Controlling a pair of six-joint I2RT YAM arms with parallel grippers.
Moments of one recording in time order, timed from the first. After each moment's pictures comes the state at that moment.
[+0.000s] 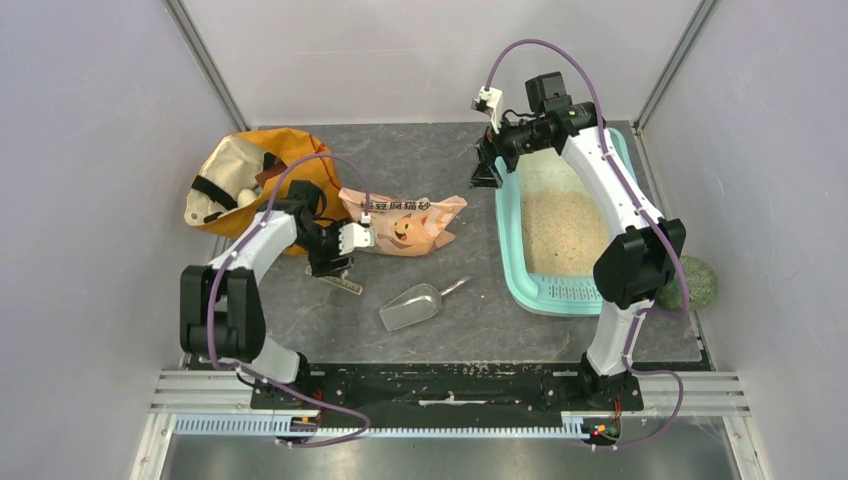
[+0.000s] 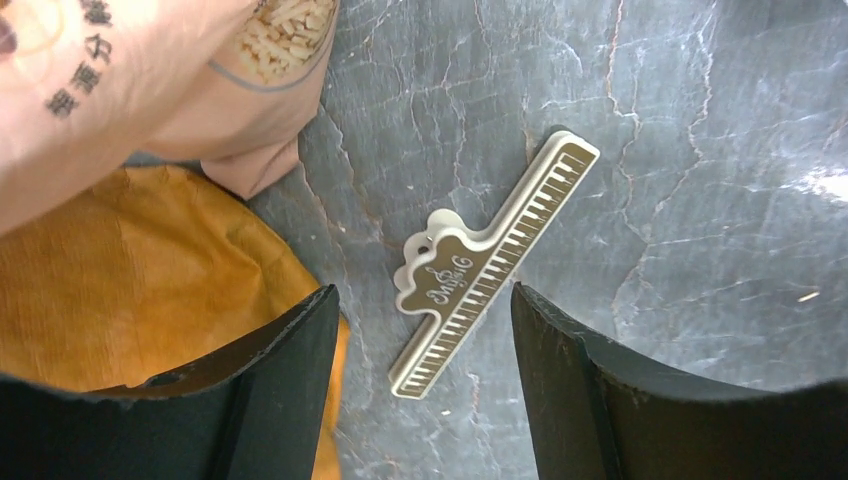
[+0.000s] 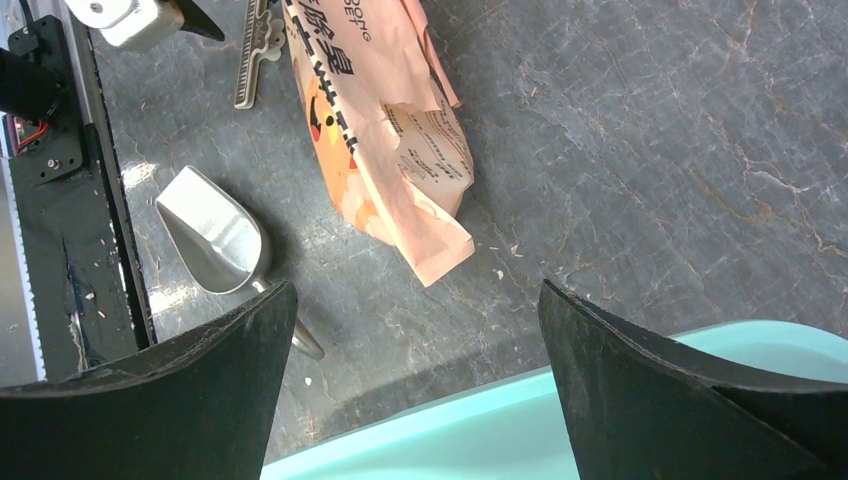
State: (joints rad) left arm -0.09 1.49 1.00 -0.86 0.43 1.34; right arm 0.27 1.91 1.98 -0.97 -0.84 -0.57
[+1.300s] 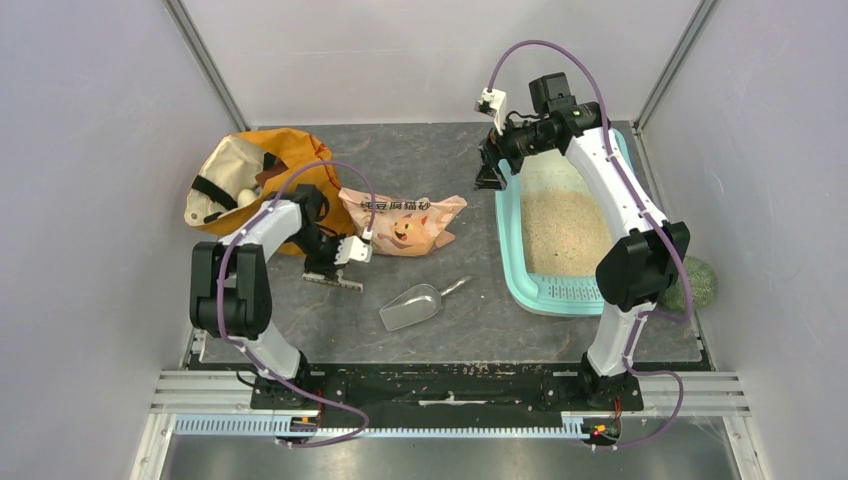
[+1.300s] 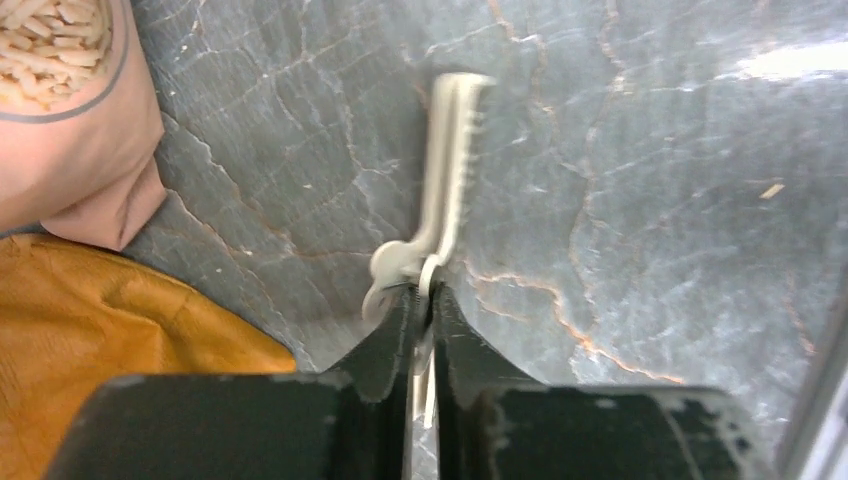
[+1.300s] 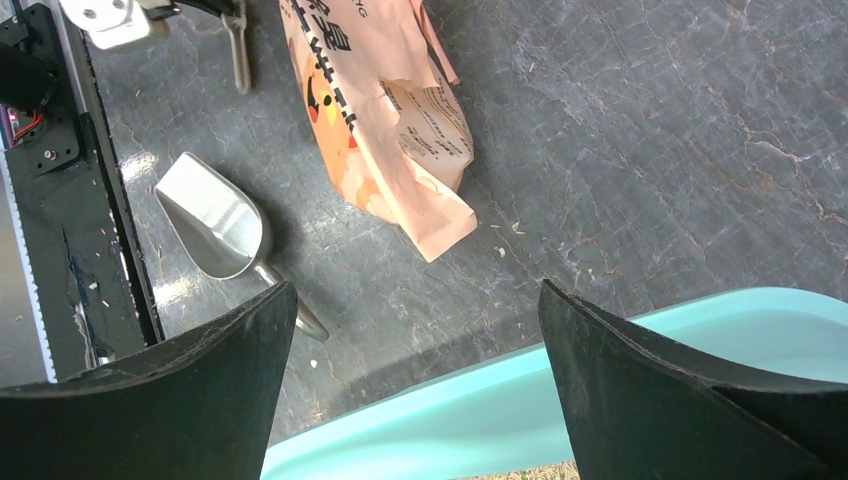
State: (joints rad) left arm -0.08 1.68 1.08 -1.02 0.39 1.62; right arm 0.26 1.89 1.97 -1.01 -0.81 -0.58
